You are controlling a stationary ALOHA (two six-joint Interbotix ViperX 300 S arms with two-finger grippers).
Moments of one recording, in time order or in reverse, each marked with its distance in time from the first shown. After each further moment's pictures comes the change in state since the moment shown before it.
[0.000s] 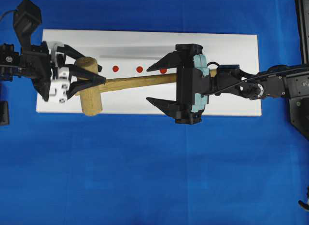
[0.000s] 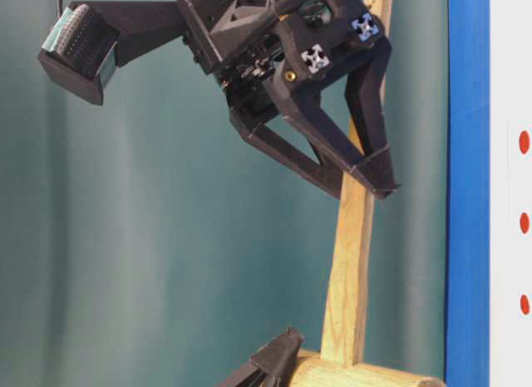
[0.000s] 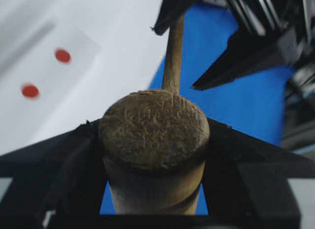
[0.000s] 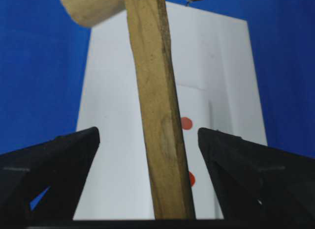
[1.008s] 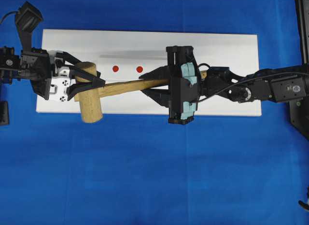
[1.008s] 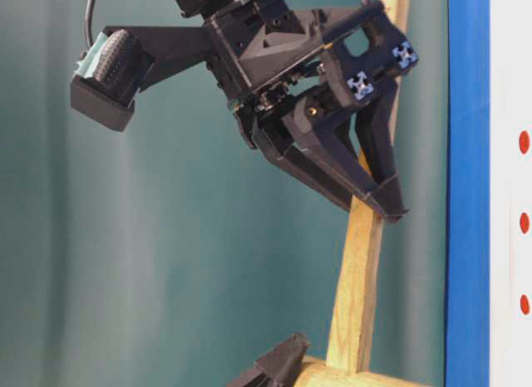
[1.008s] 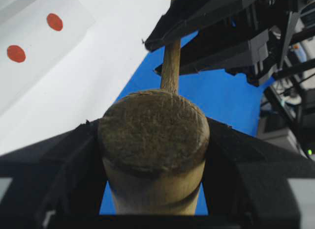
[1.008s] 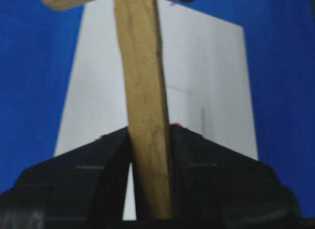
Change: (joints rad) left arm -0.021 -0.002 0.002 0.002 0.028 -0.112; right arm -0.002 0.075 -0.035 -0.038 -0.040 -0.048
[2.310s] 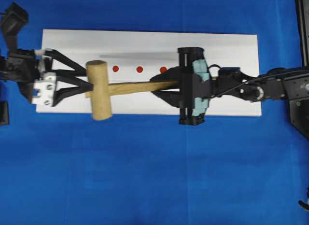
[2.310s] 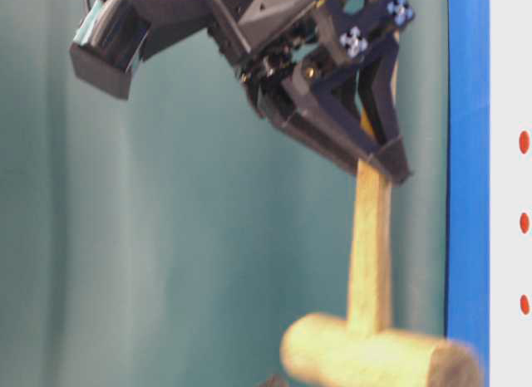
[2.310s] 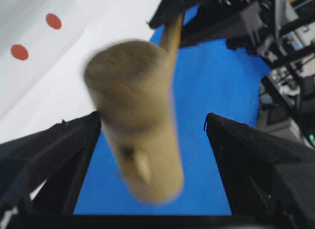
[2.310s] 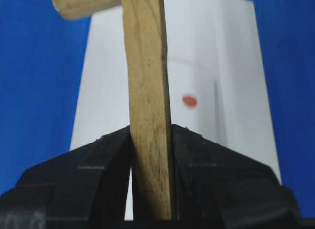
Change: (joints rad) left arm -0.009 -0.144 0.084 0.003 0.008 0.103; right arm 0.005 -0.087 0.094 0.071 0.020 0.026
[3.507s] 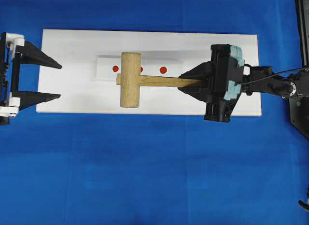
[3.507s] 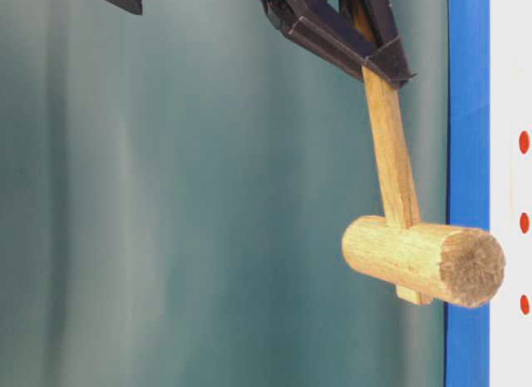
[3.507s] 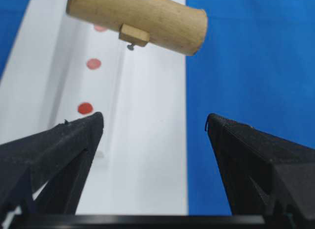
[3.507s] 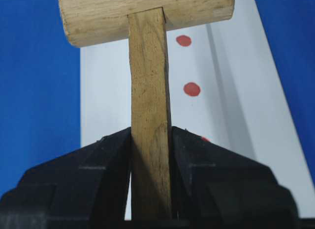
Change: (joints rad) left arm 0.008 -0.242 0.080 0.009 0.276 0.805; right arm 0.008 -0.164 0.155 0.137 0.000 0.077
